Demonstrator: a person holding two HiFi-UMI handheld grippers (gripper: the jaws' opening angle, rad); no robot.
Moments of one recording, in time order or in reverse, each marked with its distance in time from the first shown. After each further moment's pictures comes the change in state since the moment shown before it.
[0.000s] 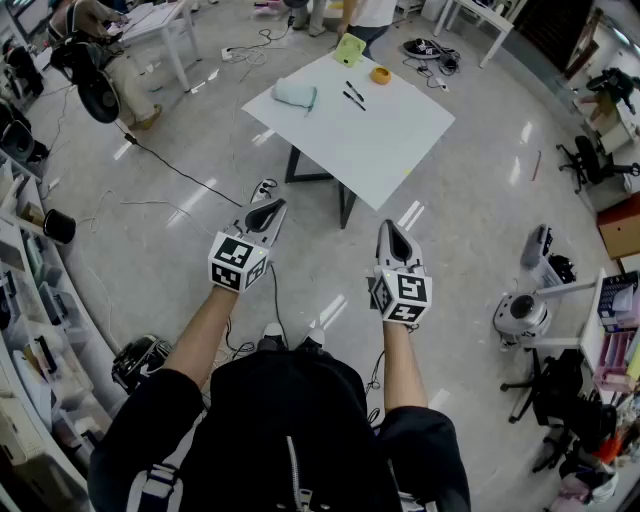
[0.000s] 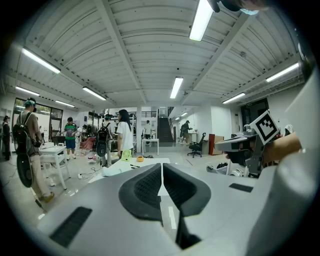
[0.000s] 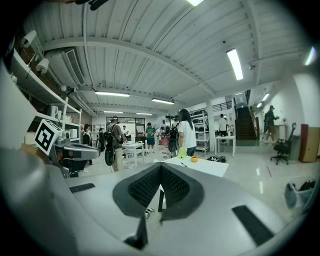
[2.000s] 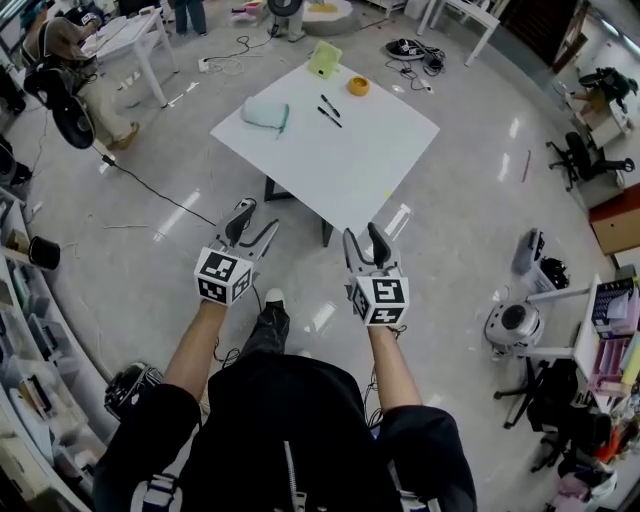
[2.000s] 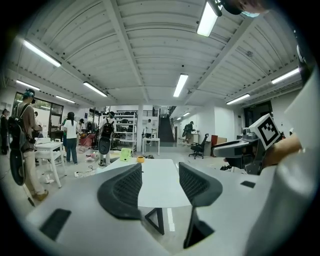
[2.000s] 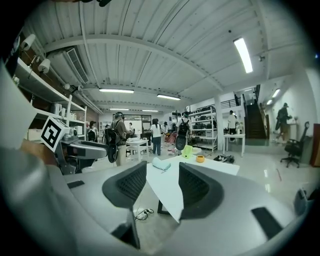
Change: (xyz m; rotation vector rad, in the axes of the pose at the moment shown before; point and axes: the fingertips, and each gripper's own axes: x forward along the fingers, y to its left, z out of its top) left arm 0.099 0.038 -0.008 -0.045 0.004 0.014; right arm 0.100 -0.033 -0.001 -0.041 0.045 0.101
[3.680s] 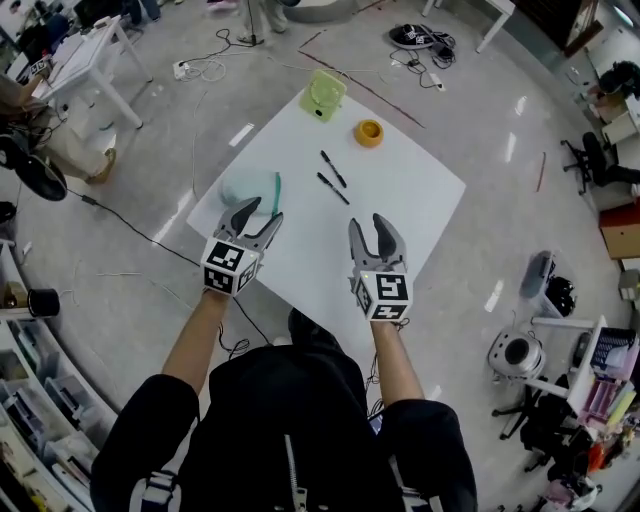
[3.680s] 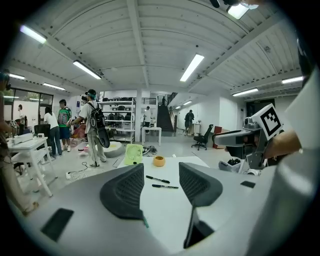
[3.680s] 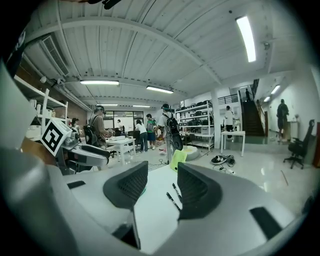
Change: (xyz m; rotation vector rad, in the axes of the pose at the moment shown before) left arm 0.328 0.241 0.011 0.002 0.149 -0.062; right arm 0.355 -0.153 0.063 0.026 0.037 -0.069
